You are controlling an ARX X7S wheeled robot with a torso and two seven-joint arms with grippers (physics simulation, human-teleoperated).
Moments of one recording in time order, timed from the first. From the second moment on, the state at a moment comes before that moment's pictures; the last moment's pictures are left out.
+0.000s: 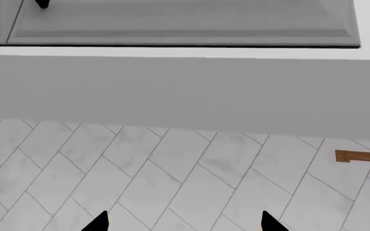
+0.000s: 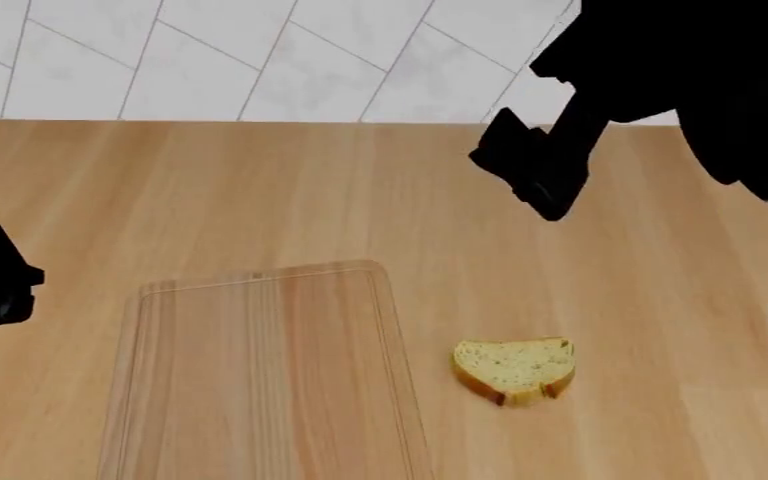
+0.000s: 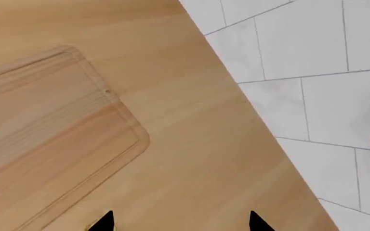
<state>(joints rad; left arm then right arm) -0.35 -0.19 0.12 0.74 -0.15 -0.39 -0.38 1.72 0.40 -1.00 0.74 0.21 0.76 -1.12</state>
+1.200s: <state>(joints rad) -0.42 -0.21 0.18 0.75 -0.17 -0.46 -0.44 1.57 0.24 -1.14 1.15 0.15 0.46 -1.29</state>
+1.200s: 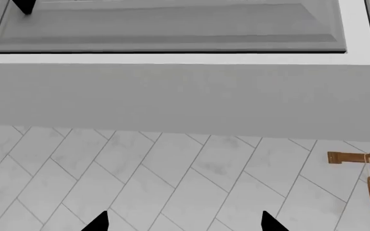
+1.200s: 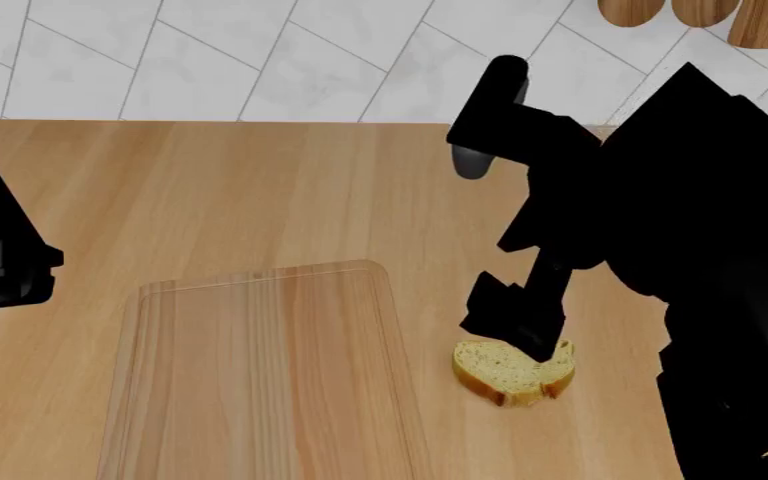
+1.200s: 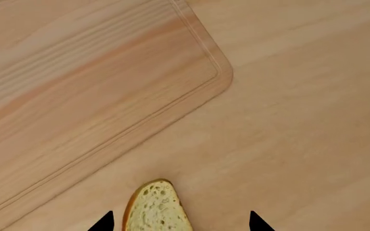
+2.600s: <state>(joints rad) -0.46 -0.25 0.23 0.76 -0.18 -0.51 -0.48 1.41 0.20 -0.99 1.23 0.02 0.38 -1.24</state>
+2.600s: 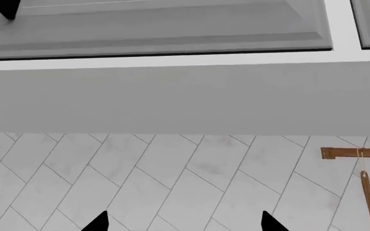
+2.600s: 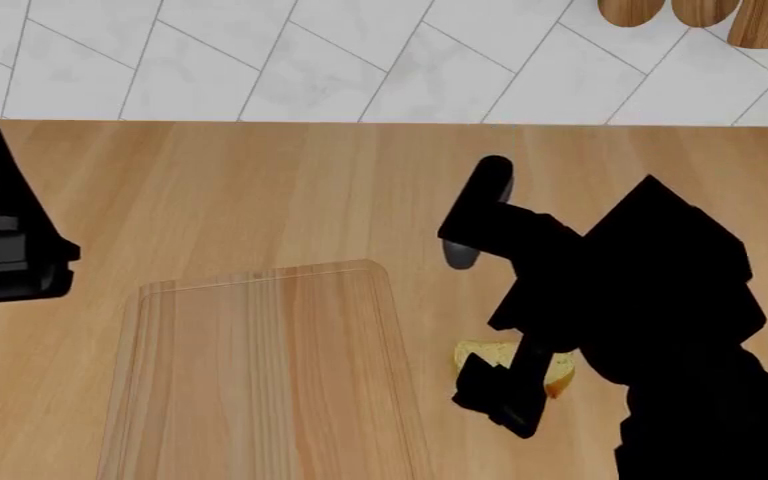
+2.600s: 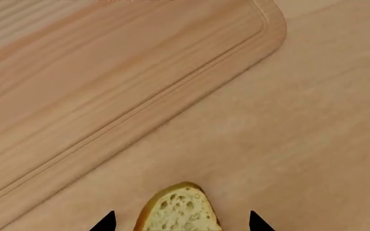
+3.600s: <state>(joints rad) -0.45 -0.27 0.23 0.77 -0.21 -0.50 -0.50 1.44 0.25 -1.01 1.13 0.01 0.42 -1.24</state>
